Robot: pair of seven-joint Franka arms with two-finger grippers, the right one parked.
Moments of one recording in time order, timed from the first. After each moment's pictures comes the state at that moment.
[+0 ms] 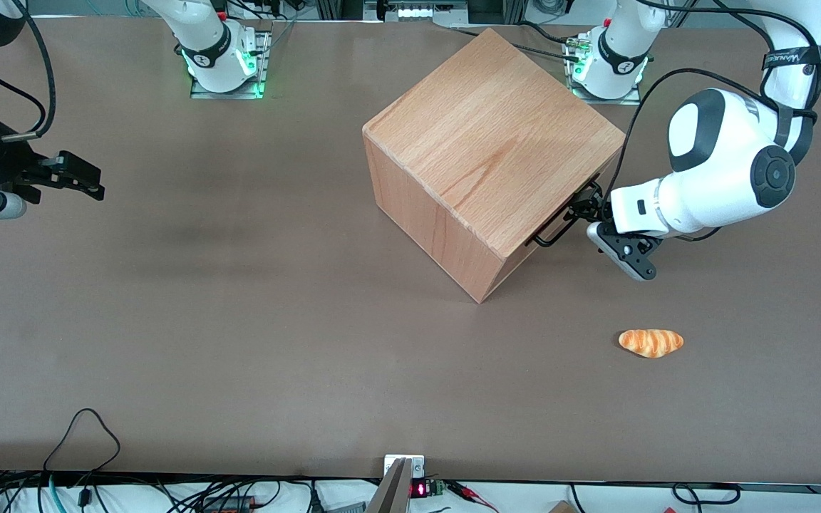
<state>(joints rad) -0.08 0.21 -0.13 -1.88 -0.35 1.97 0.57</state>
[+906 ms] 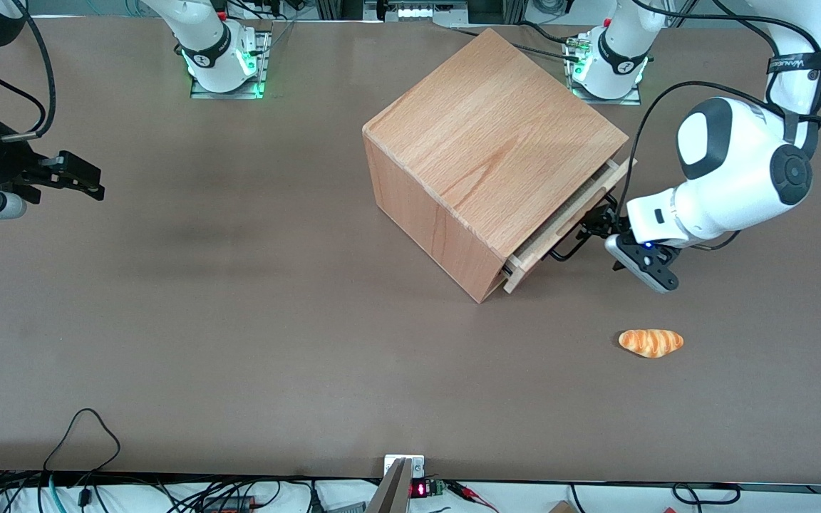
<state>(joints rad) -0.08 0.22 -0.07 -1.90 -0.35 2.13 0.59</state>
